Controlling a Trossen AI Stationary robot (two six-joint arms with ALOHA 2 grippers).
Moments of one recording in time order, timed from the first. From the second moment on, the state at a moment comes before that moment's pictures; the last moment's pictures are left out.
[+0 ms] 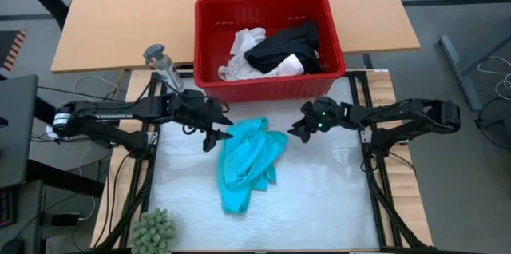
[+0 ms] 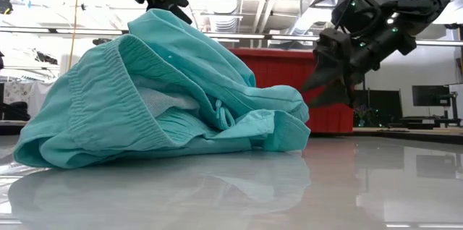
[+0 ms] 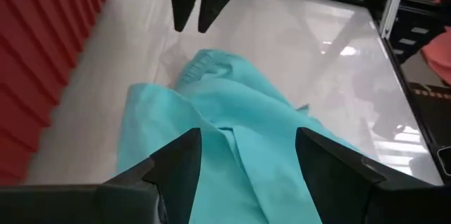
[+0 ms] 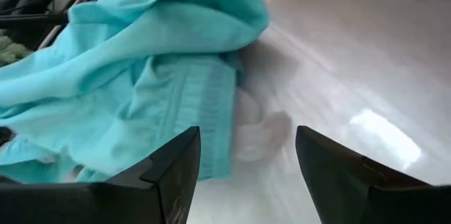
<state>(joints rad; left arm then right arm) 0.14 1.14 0.92 -0.33 0.16 -0.14 -0.30 1.23 0.45 0.18 -0.20 0.58</state>
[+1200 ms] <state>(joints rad) 0.12 1.14 0.92 -0.32 0.15 -0.18 -0.12 1.47 0.30 0.71 -0.05 0.84</state>
